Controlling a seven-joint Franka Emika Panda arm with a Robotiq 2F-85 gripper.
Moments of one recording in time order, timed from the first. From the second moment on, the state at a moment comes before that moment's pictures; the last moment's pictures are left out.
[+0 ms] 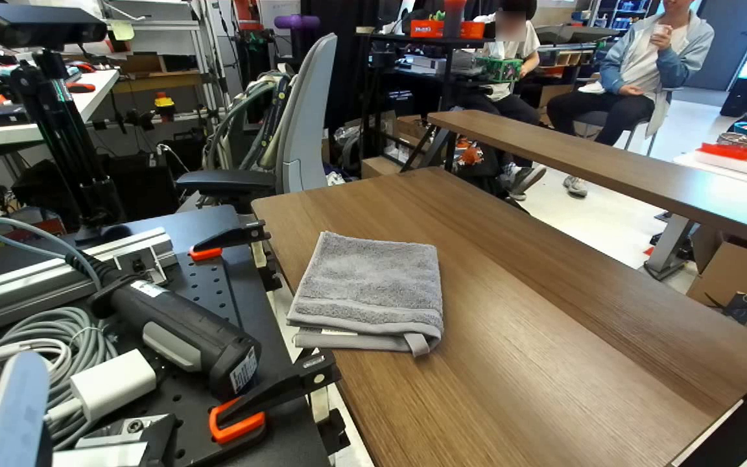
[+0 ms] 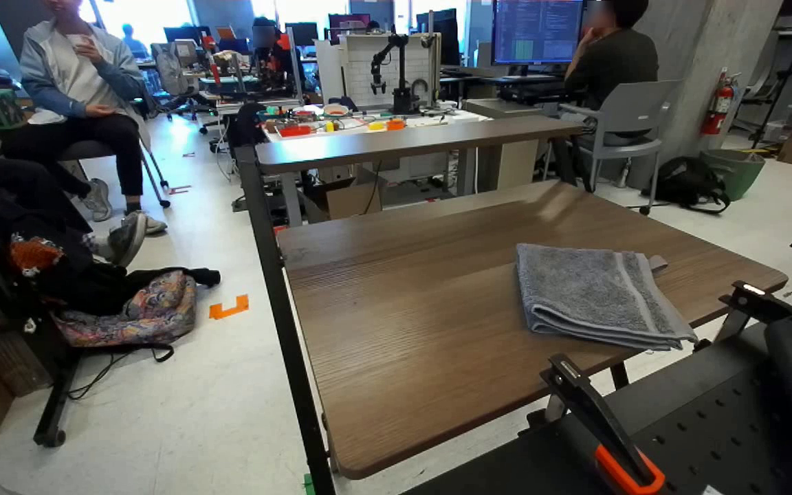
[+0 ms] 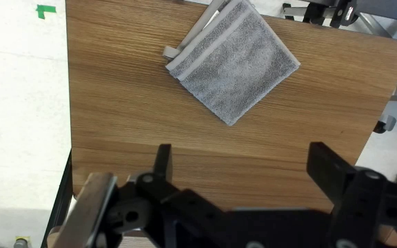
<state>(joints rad) 0.00 -0.32 -0.19 -2.43 0.03 2.20 -0.41</state>
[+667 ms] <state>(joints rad) 0.00 -0.17 -0.11 -2.63 0.00 2.46 -0.38</state>
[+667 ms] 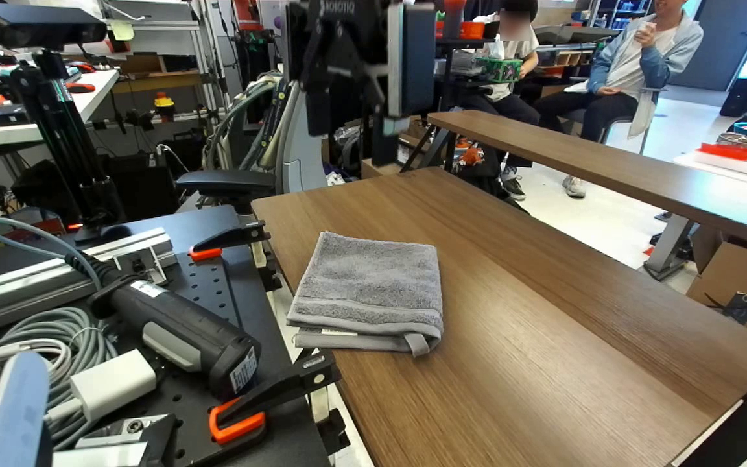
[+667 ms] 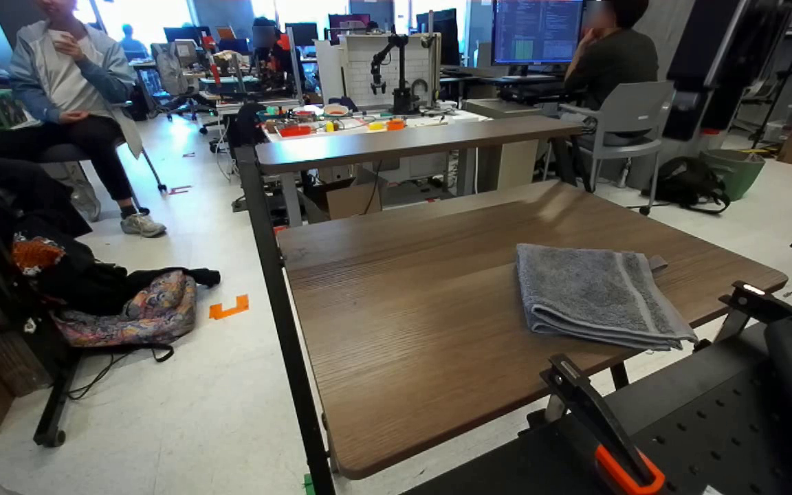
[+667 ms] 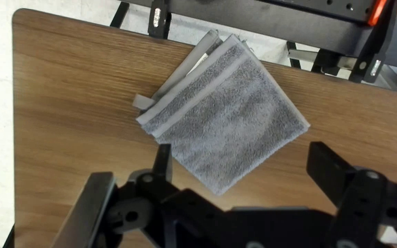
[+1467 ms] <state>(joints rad) 0.03 0.40 -0.04 -2.57 -0.14 2.87 -0.12</state>
